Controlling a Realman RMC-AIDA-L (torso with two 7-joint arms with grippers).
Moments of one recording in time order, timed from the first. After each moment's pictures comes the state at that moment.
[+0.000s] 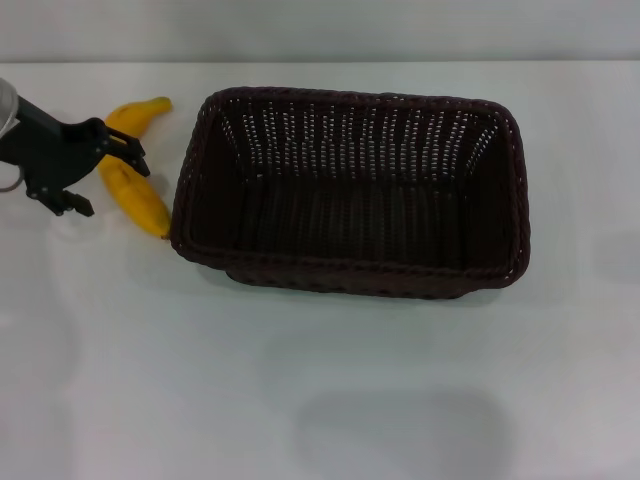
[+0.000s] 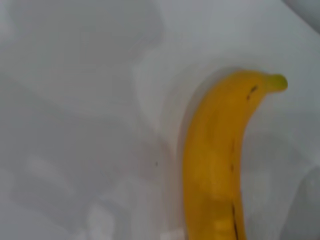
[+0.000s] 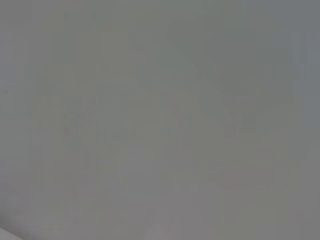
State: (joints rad) left arm -0.99 -1.85 0.67 0.45 -0.30 -1.28 -0.06; right arm 0.36 2.01 -0.57 -0.47 2.19 0.87 -2.96
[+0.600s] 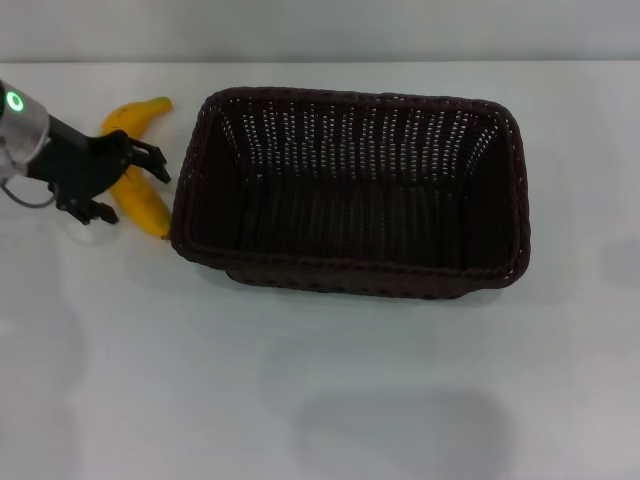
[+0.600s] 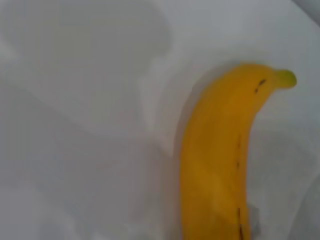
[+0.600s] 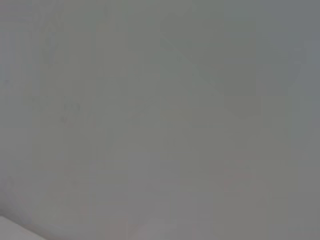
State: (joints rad) left arm -0.98 -1.89 0.67 0.37 -0.32 -1.14 -0.06; right arm 0.35 2.01 -0.56 -0.47 2.19 0.87 -2.98
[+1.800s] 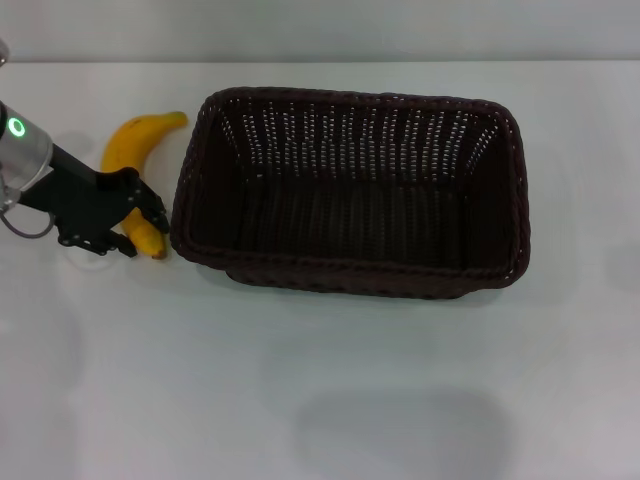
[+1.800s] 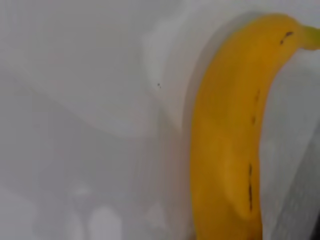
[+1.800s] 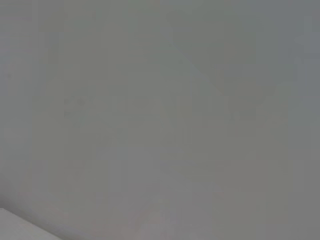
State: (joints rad) left arm -0.98 -1.88 0.67 0.36 -0.31 -1.29 -0.03; right arm 0.34 2.01 -0.57 -0.47 2.19 0.88 -2.98
